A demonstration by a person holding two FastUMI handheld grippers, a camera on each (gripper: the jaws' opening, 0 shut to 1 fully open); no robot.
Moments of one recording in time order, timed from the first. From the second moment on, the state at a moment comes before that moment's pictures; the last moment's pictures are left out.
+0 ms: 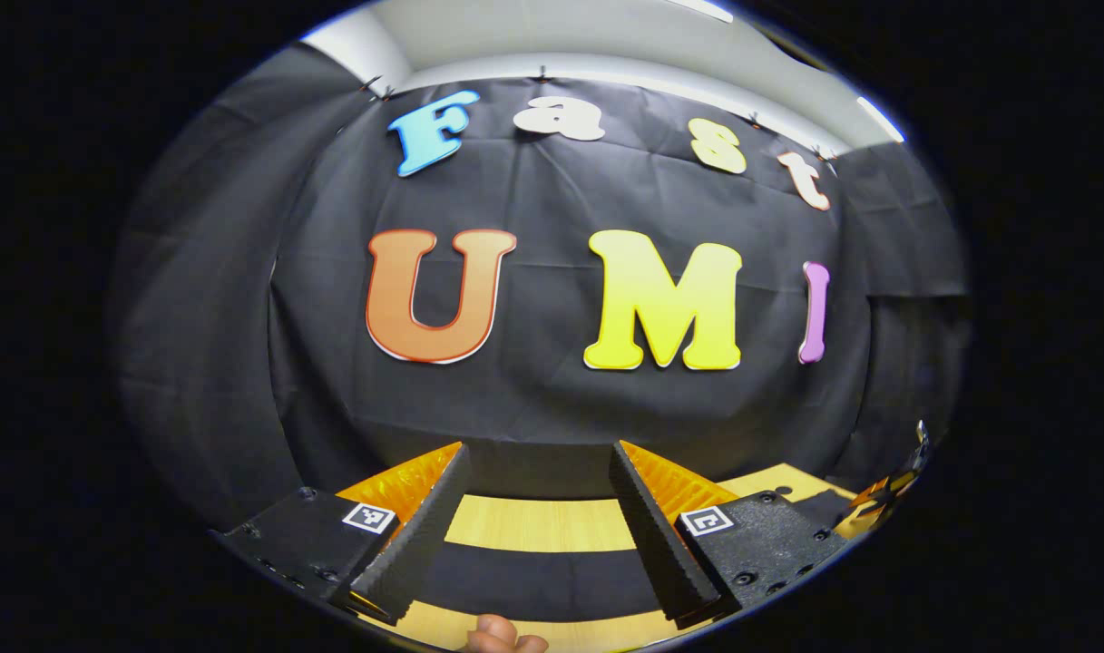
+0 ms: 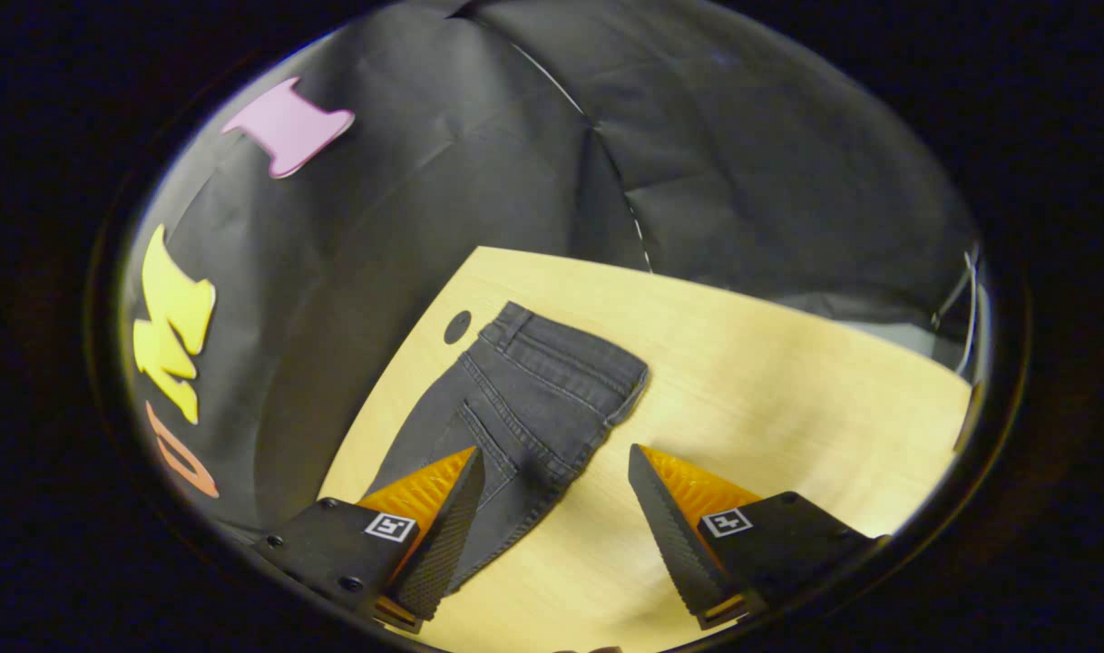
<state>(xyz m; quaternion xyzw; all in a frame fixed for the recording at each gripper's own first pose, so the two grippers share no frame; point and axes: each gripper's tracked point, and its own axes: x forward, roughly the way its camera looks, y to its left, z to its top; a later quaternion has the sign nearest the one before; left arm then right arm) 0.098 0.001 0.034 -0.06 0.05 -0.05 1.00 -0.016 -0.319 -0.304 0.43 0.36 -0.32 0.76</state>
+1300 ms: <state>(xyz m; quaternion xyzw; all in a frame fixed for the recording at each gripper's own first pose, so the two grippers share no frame) 0.041 0.011 0.033 -0.10 0.07 -0.04 0.99 0.033 -0.303 -0.288 0.30 0.33 -0.33 0.83</state>
